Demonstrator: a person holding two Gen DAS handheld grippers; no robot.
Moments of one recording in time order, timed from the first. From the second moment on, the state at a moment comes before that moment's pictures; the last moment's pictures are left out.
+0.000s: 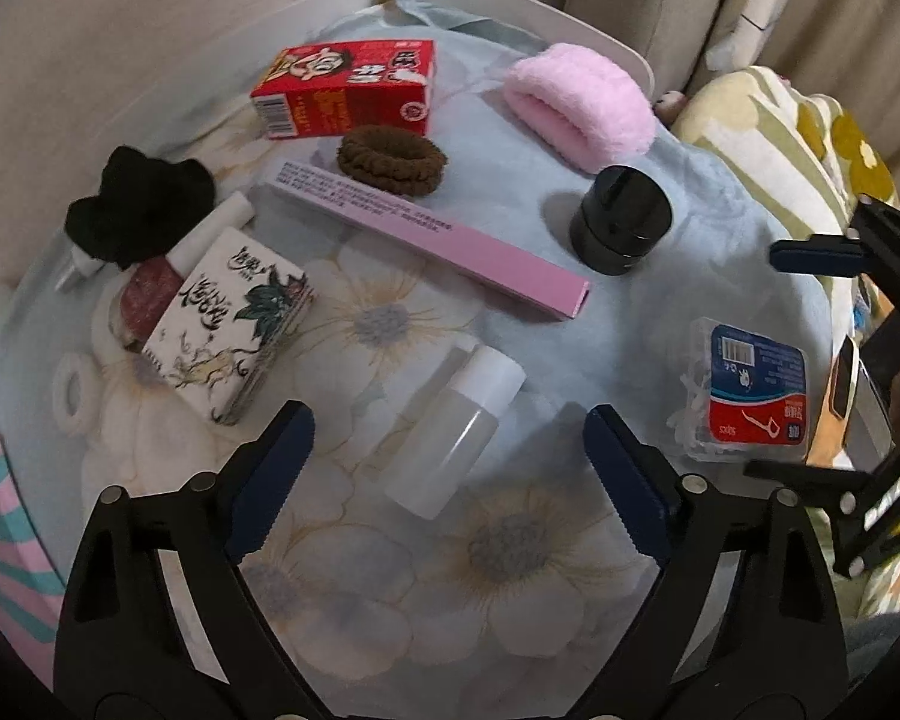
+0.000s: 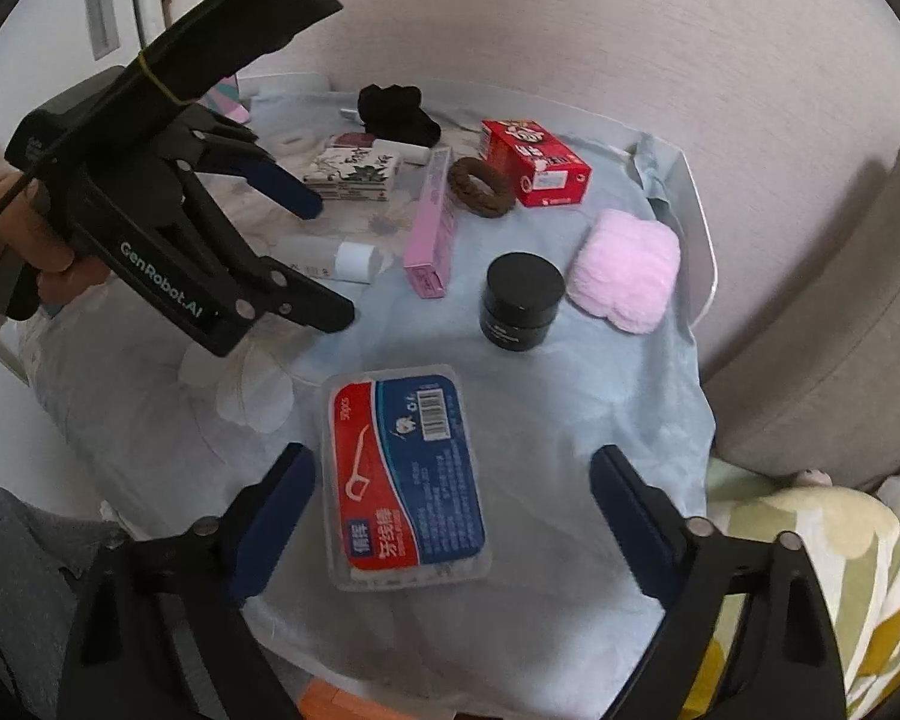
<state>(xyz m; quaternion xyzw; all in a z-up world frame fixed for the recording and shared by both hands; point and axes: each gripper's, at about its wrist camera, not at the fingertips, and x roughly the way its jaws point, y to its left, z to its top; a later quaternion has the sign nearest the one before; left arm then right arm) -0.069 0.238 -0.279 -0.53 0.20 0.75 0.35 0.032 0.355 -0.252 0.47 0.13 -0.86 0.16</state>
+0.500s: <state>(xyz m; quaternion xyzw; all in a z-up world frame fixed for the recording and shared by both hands) -0.040 0.242 -0.282 -0.47 0.24 0.75 0.39 0.038 0.337 -0.265 0.46 0.17 -0.85 0.21</state>
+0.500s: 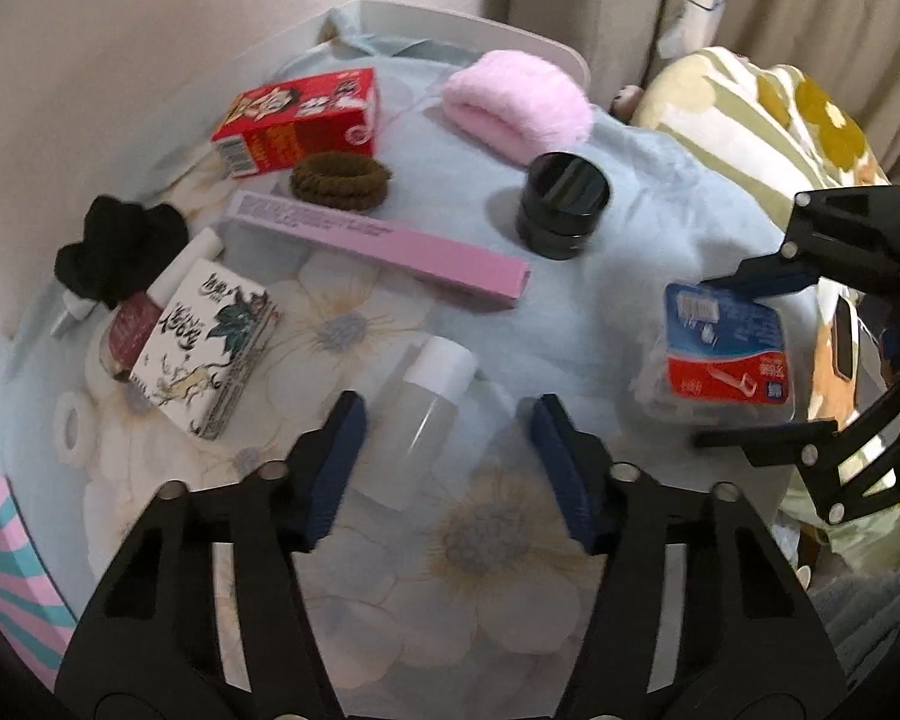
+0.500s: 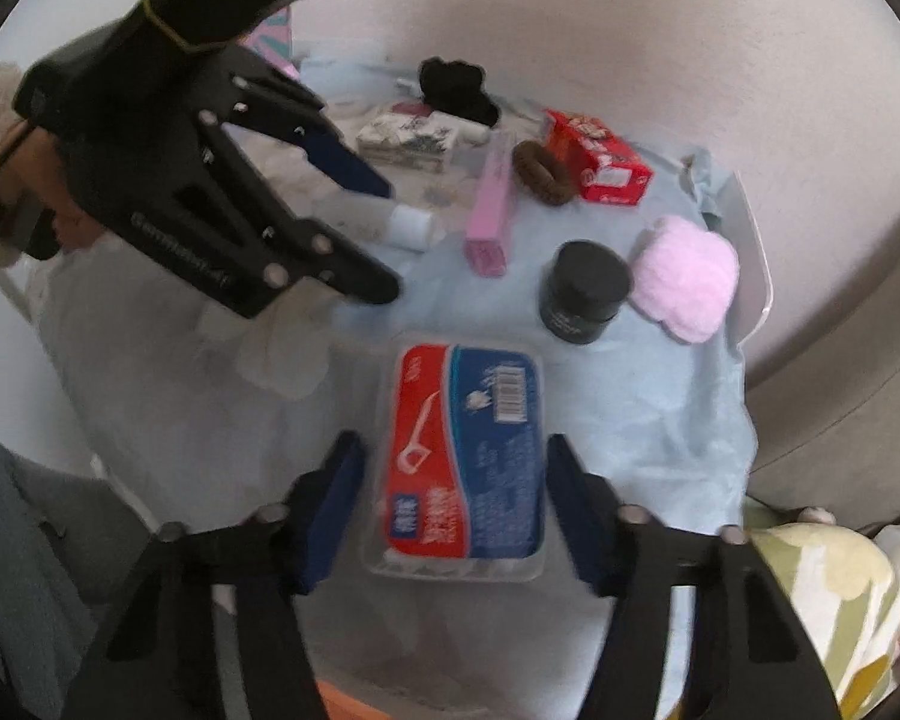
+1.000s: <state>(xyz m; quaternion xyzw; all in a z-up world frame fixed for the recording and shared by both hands) -0.045 0.237 -0.273 -0.48 0.21 0.76 0.38 0.033 0.347 -0.253 0.47 0.13 -0.86 0.19</state>
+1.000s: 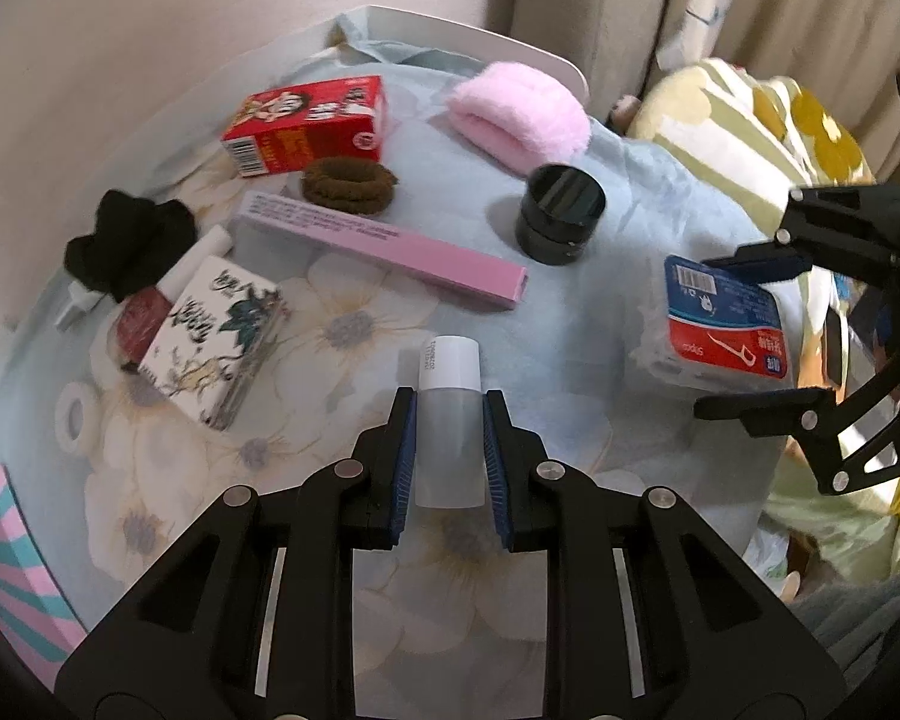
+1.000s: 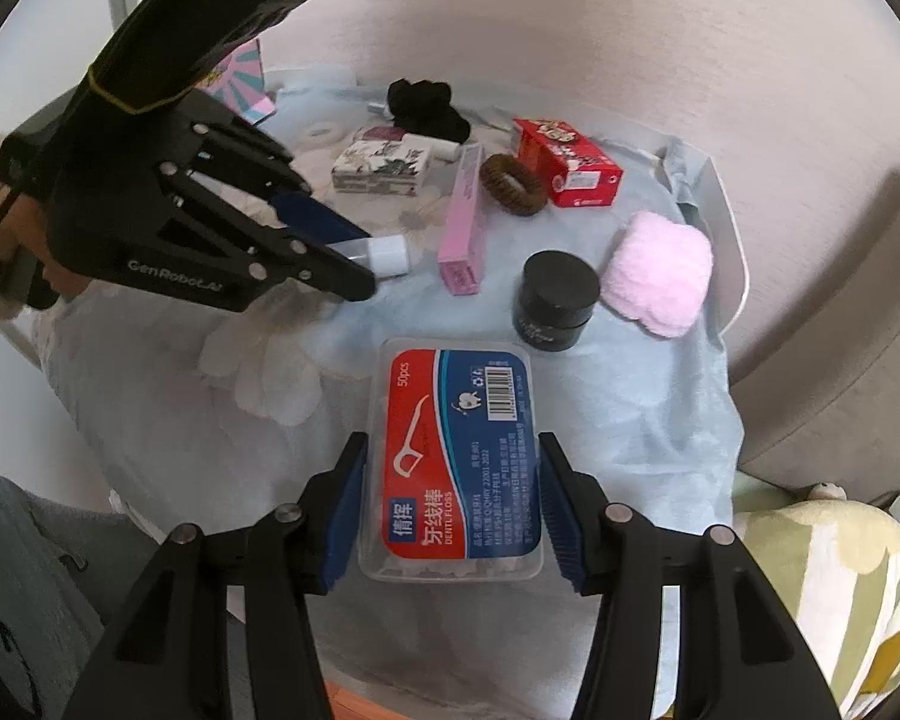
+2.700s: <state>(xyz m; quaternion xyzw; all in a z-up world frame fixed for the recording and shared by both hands) -0.030 -0.096 -0.211 -0.55 -0.07 0.83 0.07 -0.145 -0.091 -0.199 0.48 0.23 -0.74 0.41</state>
